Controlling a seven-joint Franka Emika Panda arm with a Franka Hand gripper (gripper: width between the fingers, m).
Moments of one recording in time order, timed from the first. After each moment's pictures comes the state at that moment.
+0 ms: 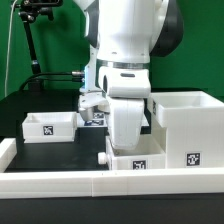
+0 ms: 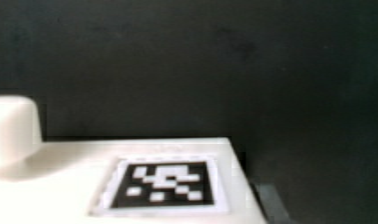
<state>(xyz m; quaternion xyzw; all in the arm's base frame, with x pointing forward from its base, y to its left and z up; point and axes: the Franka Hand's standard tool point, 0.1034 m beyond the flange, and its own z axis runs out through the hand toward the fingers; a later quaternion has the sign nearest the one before) 0.543 -0.013 0.010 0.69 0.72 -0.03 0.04</state>
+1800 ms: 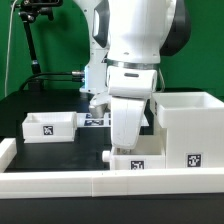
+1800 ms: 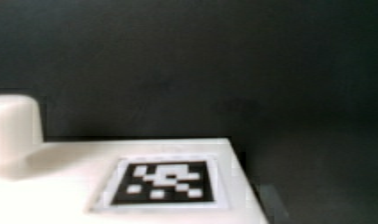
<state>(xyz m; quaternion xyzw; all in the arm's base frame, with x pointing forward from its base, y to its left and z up) 0.540 0.004 0.009 0.75 0.65 -0.03 0.04</state>
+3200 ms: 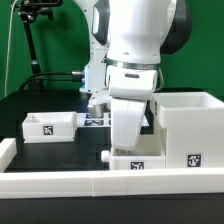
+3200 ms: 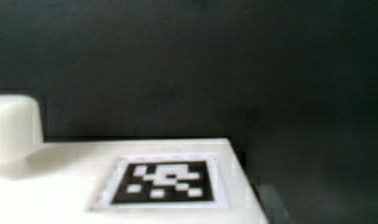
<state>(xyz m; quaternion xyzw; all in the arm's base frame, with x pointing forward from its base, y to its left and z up) 0.540 0.002 0.010 0.75 0.66 -0.04 0.03</state>
